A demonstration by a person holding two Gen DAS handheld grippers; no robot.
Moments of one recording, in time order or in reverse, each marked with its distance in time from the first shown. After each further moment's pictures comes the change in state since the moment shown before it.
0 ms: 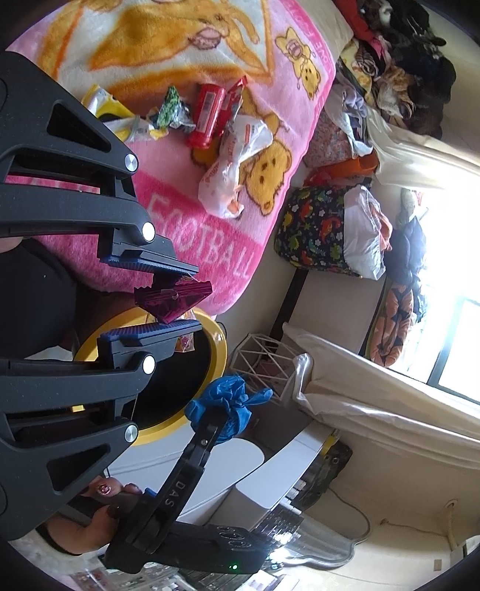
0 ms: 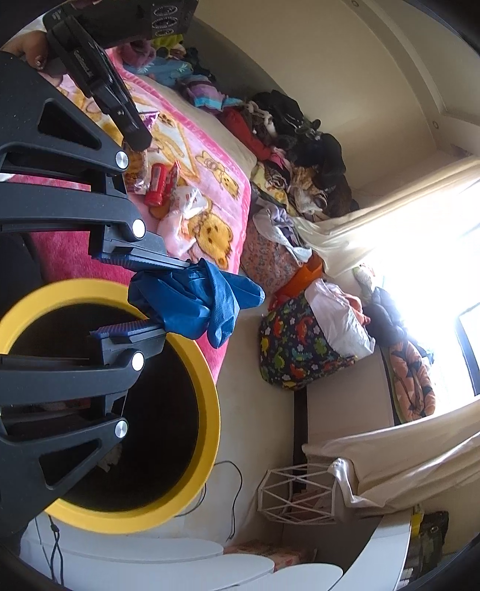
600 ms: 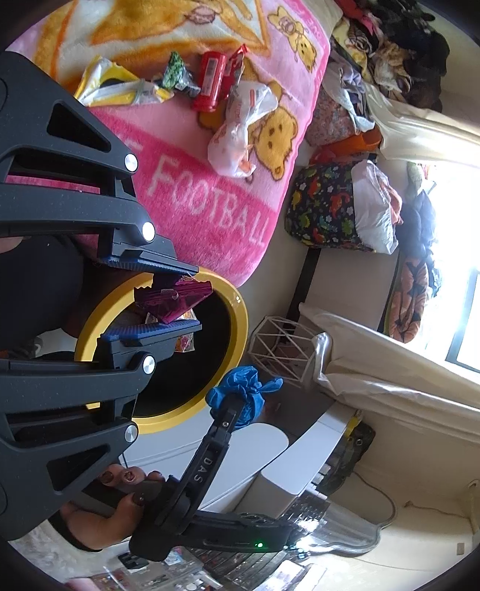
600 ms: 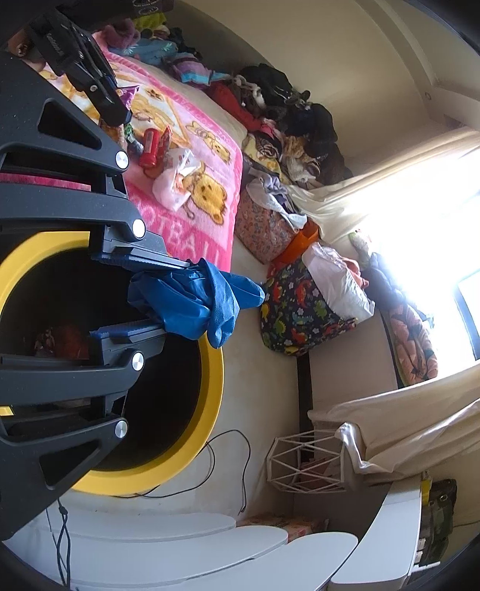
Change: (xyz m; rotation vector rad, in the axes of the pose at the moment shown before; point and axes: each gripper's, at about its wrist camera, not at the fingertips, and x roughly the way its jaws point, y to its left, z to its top) left arm 0.023 -0.032 -0.011 0.065 0.057 -0.049; right arm -0.005 -0.044 -0.007 0.060 -0.005 -0.107
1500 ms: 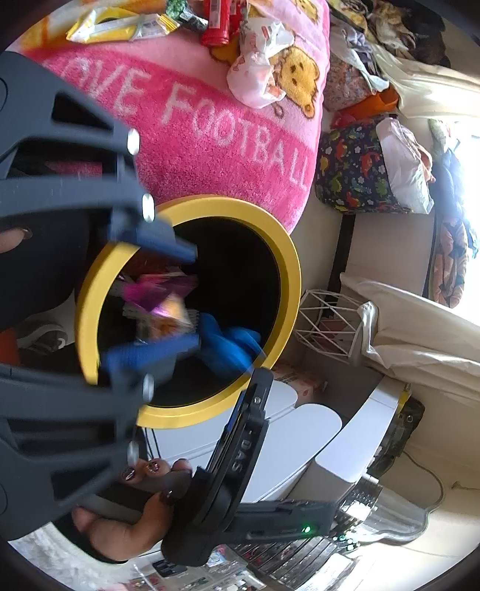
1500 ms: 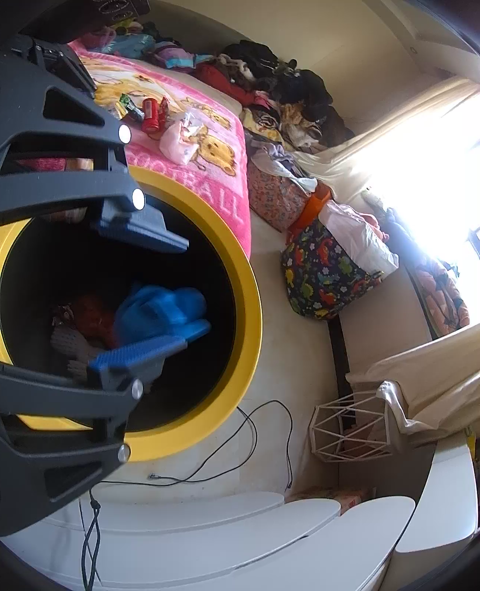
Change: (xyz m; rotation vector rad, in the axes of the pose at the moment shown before) left arm 0.071 -0.041 -0.023 0.080 0.146 -0.065; right arm 0.019 -0.059 -0.014 0.138 0.093 -0.077
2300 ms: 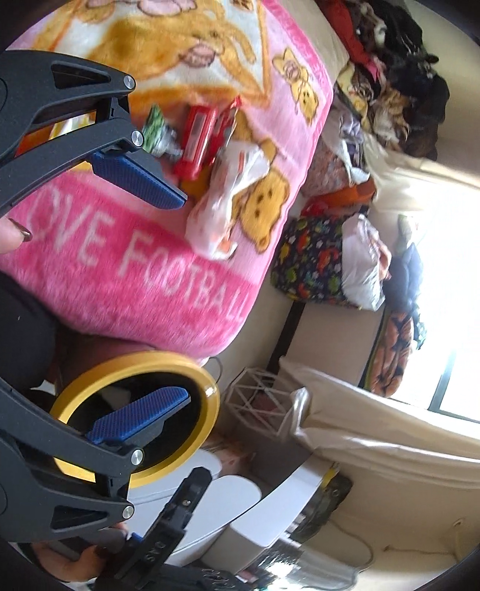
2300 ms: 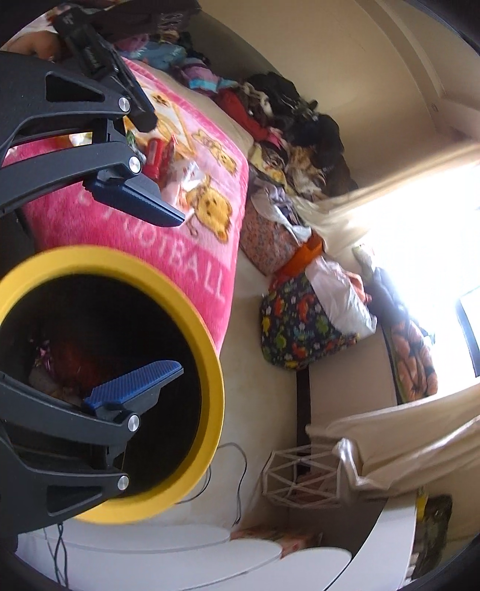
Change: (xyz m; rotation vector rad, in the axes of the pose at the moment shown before) left arm -0.084 0.103 0.017 -0.176 -0.217 0.252; right arm -0.009 0.094 0.000 -0.186 -0.084 0.126
